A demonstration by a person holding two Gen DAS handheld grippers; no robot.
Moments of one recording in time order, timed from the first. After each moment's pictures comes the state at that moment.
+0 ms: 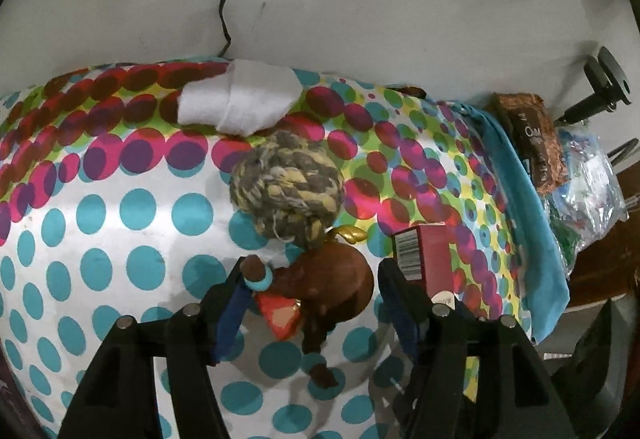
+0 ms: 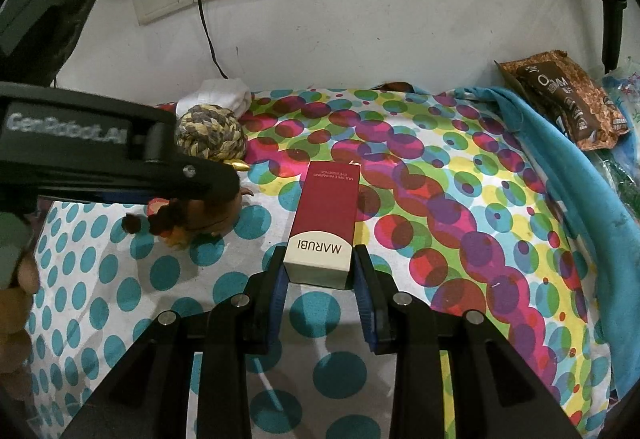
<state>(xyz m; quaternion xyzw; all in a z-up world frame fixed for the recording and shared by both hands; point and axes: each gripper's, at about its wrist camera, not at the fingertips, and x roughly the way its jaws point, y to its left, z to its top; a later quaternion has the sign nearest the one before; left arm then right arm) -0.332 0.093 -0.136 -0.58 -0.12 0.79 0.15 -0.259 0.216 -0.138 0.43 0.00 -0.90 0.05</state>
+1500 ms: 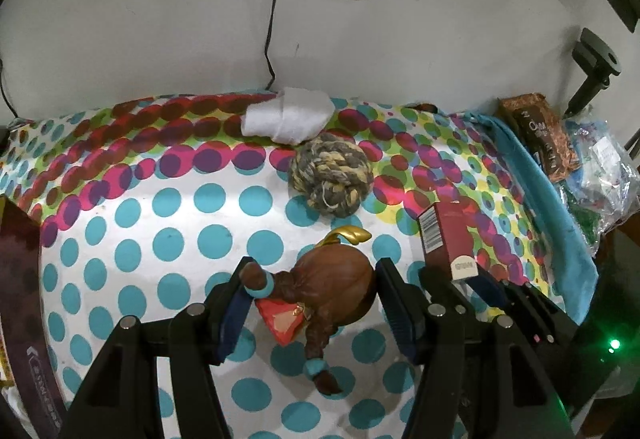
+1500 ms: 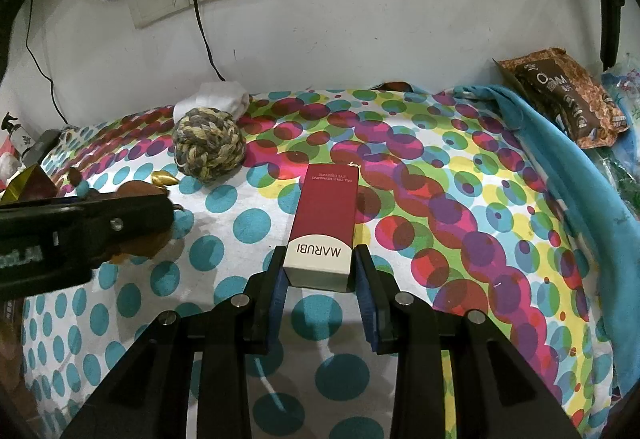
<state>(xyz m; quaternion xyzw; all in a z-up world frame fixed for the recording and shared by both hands) -0.283 0.077 -0.110 -0.51 -0.06 0.85 0.10 -0.259 0.212 -0.139 0.43 0.00 -0.90 0.05</state>
